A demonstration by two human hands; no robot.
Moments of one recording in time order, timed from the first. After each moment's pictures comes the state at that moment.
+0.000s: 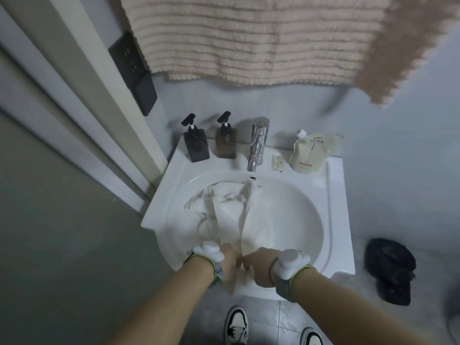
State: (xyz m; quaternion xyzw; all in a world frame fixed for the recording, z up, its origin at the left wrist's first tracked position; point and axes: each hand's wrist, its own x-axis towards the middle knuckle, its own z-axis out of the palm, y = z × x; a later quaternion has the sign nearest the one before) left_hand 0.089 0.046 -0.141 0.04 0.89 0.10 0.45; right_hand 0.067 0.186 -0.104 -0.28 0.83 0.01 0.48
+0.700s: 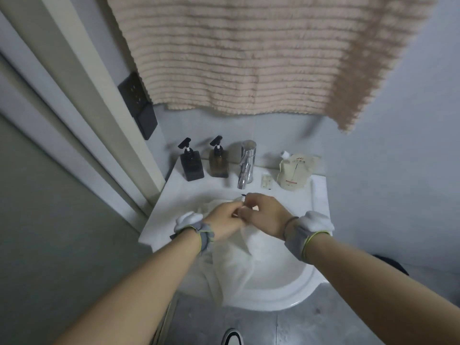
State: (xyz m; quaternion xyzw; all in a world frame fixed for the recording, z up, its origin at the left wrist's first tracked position) left_hand 0.026 0.058 -0.039 0.00 0.86 0.47 0.19; right_hand 0.001 0.208 -0.011 -0.14 0.88 -0.38 0.23
